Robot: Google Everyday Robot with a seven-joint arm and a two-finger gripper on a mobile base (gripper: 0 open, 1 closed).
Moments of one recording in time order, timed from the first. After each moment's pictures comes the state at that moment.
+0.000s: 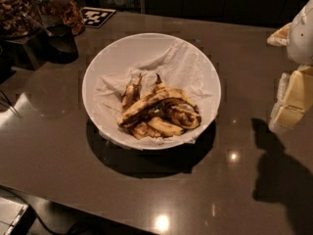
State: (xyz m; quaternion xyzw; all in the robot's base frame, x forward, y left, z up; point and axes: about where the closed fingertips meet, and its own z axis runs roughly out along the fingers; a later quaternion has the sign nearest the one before) arm 0.438 -0.217 0.976 -0.60 0.78 -0.03 0.16
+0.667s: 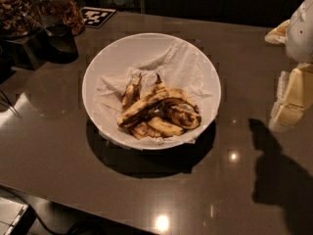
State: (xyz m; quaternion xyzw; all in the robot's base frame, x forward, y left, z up) arm 0.437 -0.211 0.981 -0.61 0.77 -0.04 0.16
